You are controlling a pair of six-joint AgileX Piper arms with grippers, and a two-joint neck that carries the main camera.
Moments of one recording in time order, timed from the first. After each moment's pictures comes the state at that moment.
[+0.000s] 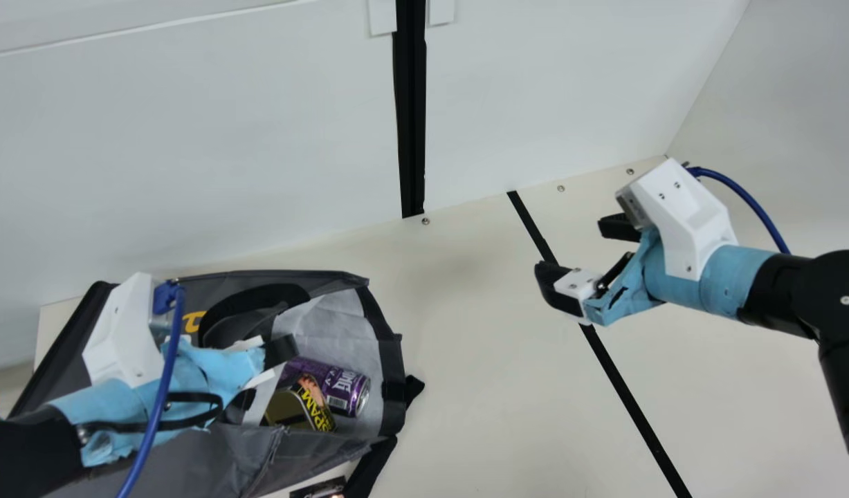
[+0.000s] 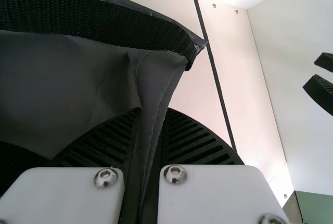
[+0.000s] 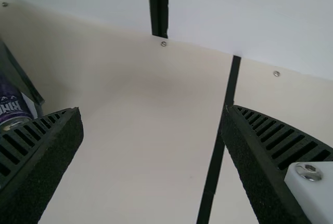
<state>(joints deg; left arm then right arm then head) -26.3 85.2 -72.2 -40.9 41.9 0.0 -28.2 70.4 -65.8 42.6 54.2 -60.6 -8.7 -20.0</state>
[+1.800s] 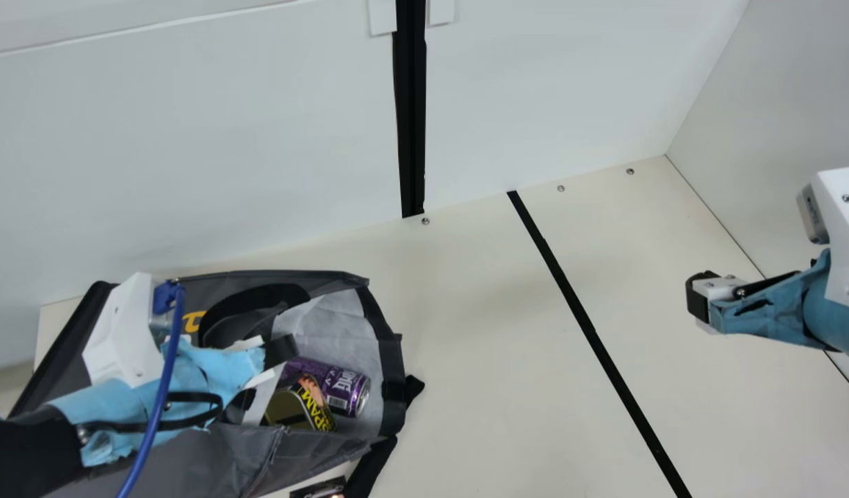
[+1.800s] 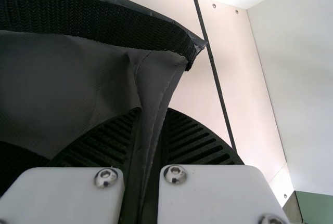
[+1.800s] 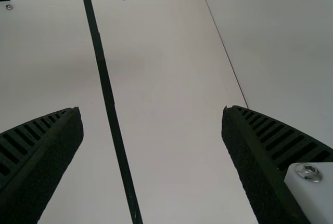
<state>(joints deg) -26.3 85.2 -72.2 -40.9 41.9 0.0 -32.4 58.5 -78.1 3.5 67.4 -19.6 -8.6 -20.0</state>
